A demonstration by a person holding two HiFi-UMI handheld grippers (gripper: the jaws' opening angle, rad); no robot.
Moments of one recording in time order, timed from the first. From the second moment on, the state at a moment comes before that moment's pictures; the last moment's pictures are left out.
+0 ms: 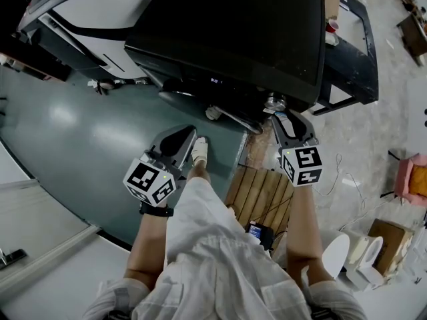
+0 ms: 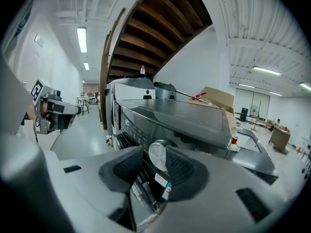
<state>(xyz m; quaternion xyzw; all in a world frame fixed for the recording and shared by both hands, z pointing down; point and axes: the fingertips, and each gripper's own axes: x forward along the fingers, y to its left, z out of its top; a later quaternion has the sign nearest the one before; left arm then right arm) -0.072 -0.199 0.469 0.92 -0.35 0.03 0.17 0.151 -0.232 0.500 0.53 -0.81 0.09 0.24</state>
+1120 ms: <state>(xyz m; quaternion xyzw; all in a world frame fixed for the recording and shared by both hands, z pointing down) -0.060 -0.199 0.478 0.92 -0.34 0.05 0.17 0.114 -0.223 0.579 0.46 -0.81 0.14 0.33</state>
